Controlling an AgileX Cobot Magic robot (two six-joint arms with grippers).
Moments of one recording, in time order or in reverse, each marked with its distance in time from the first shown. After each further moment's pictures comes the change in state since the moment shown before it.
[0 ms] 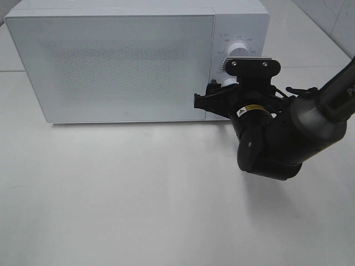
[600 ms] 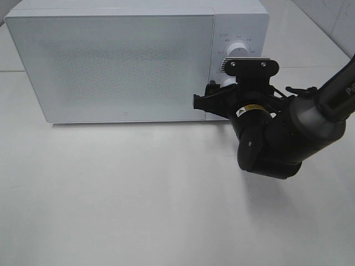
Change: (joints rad) left arm 0.000 0.000 0.000 0.000 0.000 0.000; right arm -0.014 0.005 -0.009 -0.019 0.014 0.001
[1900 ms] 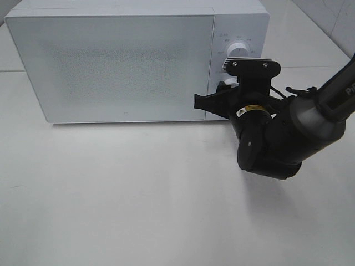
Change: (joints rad) left arm 0.000 0.000 0.000 0.000 0.000 0.000; right arm 0.001 0.000 0.000 0.016 0.005 0.016
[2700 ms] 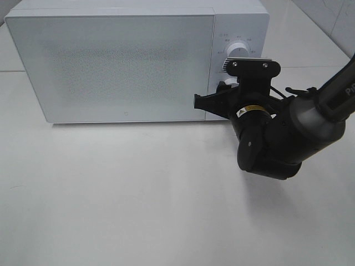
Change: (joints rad) left arm 0.000 0.000 0.000 0.000 0.000 0.000; right arm 0.000 0.000 0.001 0.000 -0.004 0.001
